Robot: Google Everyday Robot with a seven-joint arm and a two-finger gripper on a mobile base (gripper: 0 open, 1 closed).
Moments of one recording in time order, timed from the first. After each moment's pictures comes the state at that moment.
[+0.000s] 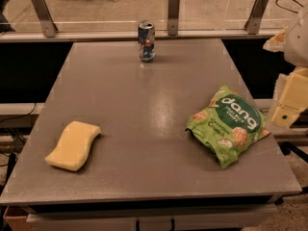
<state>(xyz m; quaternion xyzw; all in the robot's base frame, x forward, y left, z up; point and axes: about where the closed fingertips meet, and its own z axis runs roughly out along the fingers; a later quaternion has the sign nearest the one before) 0.438 -0.217 0.976 -0.60 0.78 -0.03 0.16</state>
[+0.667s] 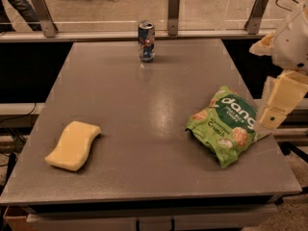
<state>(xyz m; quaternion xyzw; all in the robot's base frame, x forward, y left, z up) 0.441 -0.196 0.968 -0.62 0.76 0.00 0.17</state>
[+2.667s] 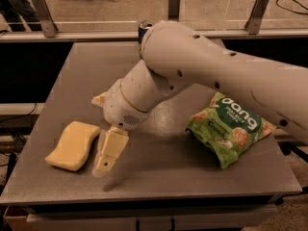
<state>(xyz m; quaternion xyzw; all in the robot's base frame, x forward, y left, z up) 0.428 0.130 0.848 -0.73 0.58 0.25 0.27</state>
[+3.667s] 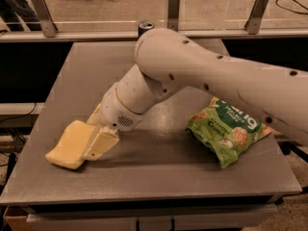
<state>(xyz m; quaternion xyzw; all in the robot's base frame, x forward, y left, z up) 0.433 0.140 0.832 -0.70 0.61 0.26 0.25</state>
